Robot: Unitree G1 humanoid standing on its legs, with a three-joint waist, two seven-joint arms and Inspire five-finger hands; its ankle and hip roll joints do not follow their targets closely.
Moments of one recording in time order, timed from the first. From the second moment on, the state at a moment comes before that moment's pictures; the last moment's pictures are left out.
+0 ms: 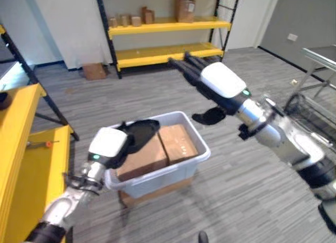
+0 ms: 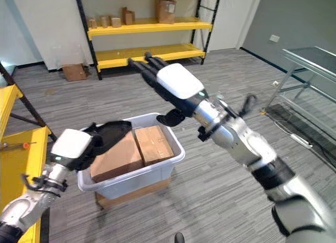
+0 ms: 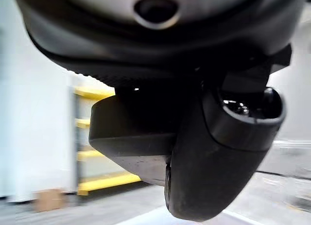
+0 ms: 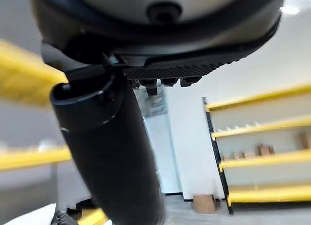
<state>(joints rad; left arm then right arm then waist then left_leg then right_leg) 0.01 0.82 -0.10 0.18 0.87 -0.14 0.44 -0.58 -0.82 0.42 -0.03 -0.31 -0.25 -0.06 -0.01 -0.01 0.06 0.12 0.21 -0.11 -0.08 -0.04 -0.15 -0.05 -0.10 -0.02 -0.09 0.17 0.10</state>
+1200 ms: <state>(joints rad) 0.08 0.84 0.08 -0.22 0.84 -0.22 0.53 -0.40 -0.66 0.30 -0.18 0.00 -0.24 -0.02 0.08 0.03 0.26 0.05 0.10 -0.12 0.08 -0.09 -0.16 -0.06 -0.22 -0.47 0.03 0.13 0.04</state>
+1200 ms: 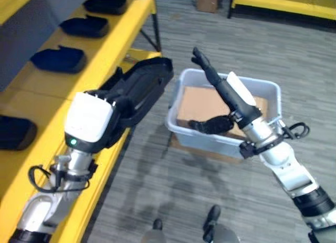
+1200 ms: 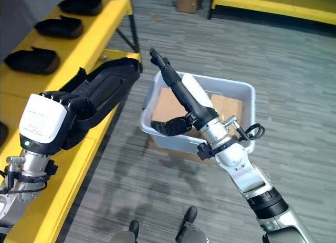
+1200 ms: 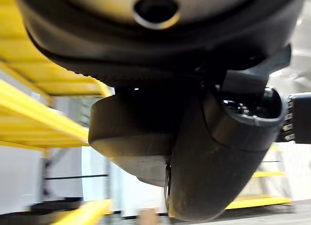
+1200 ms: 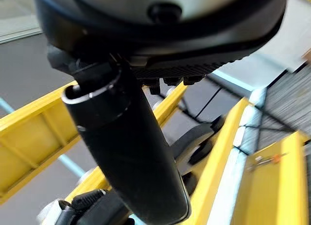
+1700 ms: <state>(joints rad) 0.15 0.84 0.09 -0.22 0.87 -0.20 0.54 -0.35 -0.57 0.31 -0.18 0.00 -0.21 -0.02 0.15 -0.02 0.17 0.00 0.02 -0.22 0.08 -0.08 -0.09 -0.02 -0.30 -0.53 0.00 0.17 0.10</state>
